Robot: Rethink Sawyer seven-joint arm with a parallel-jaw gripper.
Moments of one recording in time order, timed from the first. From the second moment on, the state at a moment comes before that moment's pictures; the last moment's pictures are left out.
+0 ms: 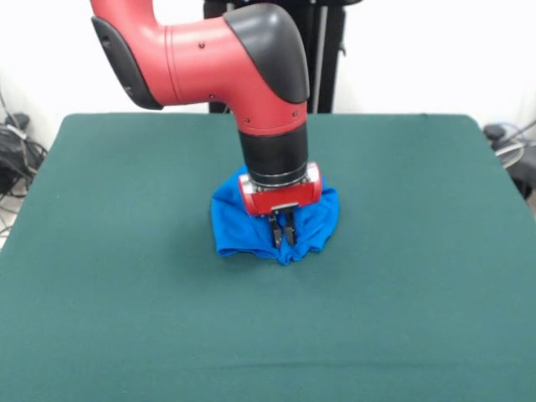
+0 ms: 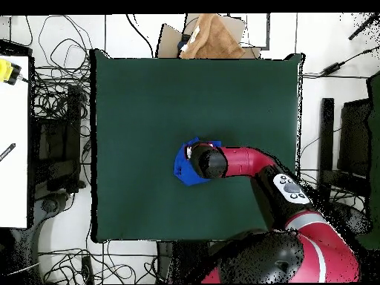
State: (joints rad) arm -0.59 -0.39 0.37 1.67 -0.49 0.32 1.57
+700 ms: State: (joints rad) arm -0.56 -0.49 0.37 1.75 -0.47 0.33 1.57
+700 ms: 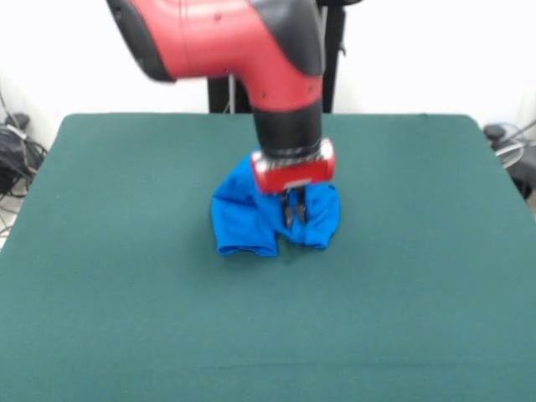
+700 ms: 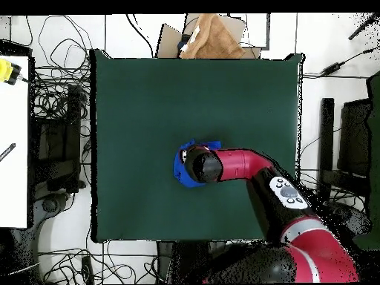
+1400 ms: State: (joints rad) arm -0.32 -0.96 0.32 1.92 -0.23 0.72 1.58
